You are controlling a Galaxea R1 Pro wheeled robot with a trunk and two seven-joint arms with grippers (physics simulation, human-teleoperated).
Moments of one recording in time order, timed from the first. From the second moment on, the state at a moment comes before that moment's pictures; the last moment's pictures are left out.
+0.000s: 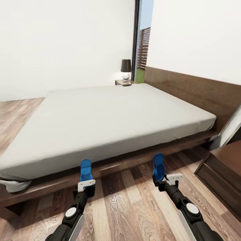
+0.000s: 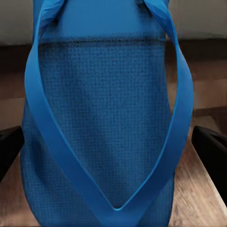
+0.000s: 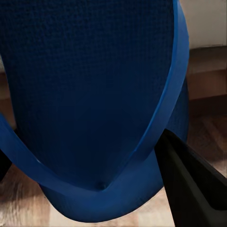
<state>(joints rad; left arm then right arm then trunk) -0.25 -0.04 -0.18 -1.12 0.21 0.06 0.25 -0.24 -0.11 0.06 -1.23 -0.10 0.03 0.13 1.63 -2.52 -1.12</state>
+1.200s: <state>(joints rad) -0.26 -0.05 -0.15 -1.06 0.22 0.10 0.26 -0.24 -0.11 0.08 -1.23 -0.09 0.04 0.12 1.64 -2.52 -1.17</state>
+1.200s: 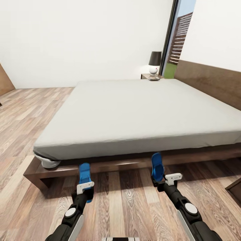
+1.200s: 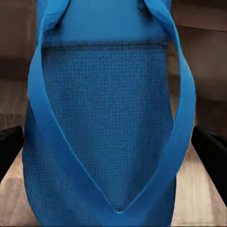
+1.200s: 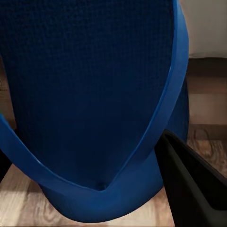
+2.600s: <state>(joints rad) -0.65 -0.06 -0.04 -0.65 0.22 0.48 0.21 -0.24 -0.12 0.10 -1.40 -0.09 0.20 0.22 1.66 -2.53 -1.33</state>
